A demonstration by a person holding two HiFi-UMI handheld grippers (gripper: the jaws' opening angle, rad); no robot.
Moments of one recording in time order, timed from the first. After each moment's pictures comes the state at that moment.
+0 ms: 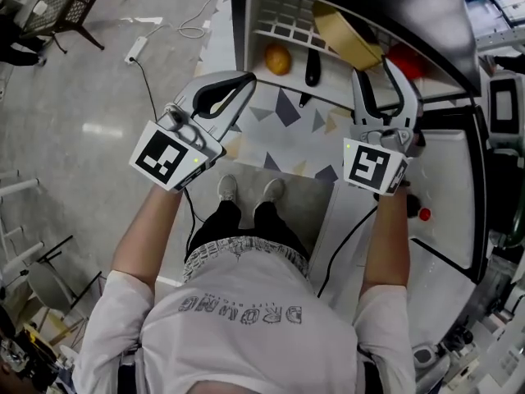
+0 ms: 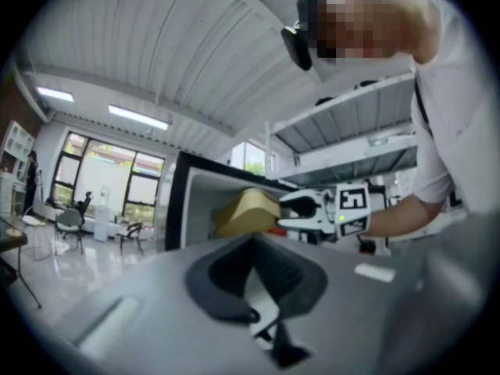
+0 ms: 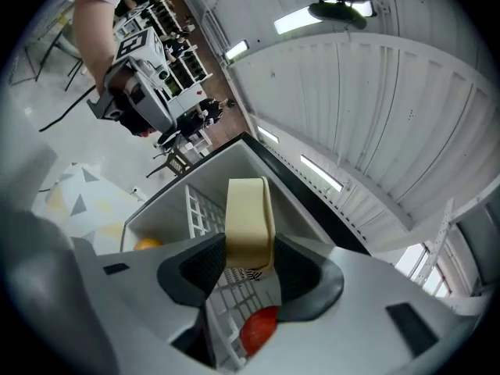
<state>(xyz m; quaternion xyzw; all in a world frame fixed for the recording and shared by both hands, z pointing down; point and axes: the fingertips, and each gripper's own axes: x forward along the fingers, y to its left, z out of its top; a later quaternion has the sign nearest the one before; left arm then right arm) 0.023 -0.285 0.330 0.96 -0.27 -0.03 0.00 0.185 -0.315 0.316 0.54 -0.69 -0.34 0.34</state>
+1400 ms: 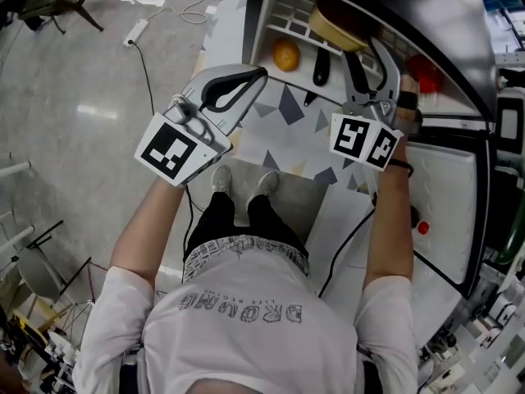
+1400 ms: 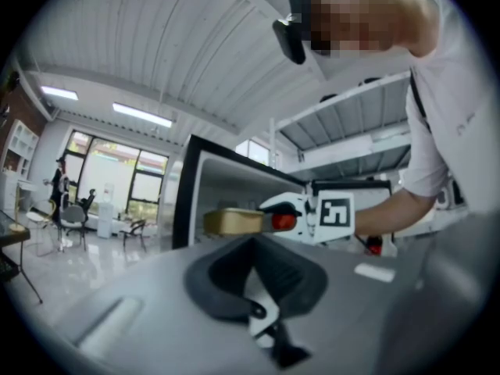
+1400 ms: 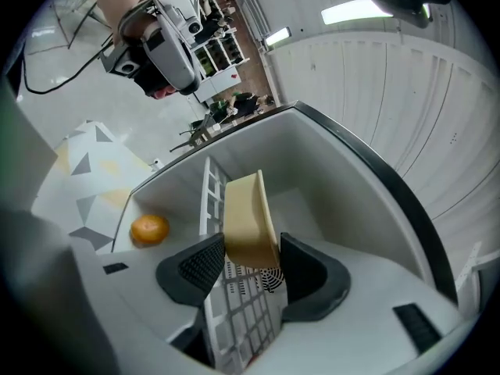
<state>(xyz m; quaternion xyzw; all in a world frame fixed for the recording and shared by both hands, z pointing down) 0.023 -0.303 0.352 0.96 -0.28 -0.02 0.01 0.156 -0.375 0.367 0.47 -0.67 -0.38 0.44</state>
